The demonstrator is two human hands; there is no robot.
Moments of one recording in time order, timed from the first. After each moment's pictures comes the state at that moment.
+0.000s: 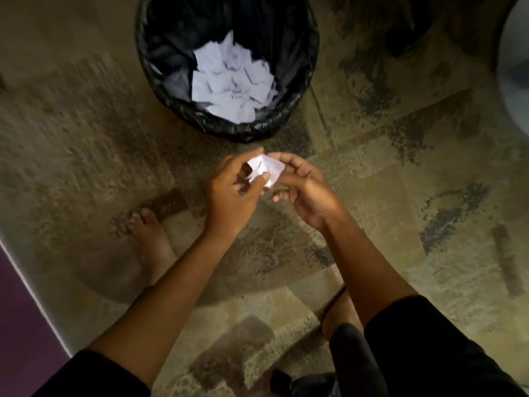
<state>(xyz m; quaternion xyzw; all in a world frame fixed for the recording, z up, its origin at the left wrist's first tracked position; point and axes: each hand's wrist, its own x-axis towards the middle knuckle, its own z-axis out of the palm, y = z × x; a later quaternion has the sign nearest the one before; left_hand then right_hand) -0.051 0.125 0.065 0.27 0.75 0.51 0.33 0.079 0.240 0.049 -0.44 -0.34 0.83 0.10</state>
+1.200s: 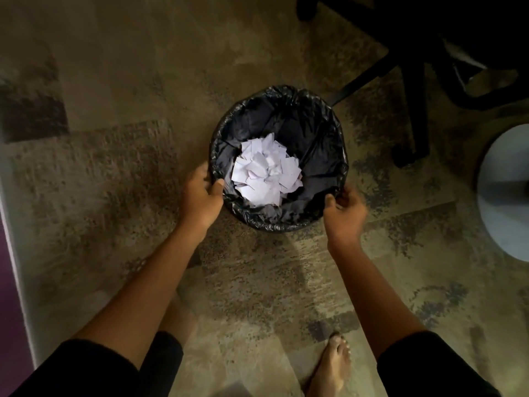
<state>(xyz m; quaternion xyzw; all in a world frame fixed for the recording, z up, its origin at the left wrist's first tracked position) -0.240 0.182 0.083 0.10 0.83 0.43 0.34 -0.029 0.344 0.087 -0.68 -0.58 0.41 0.18</state>
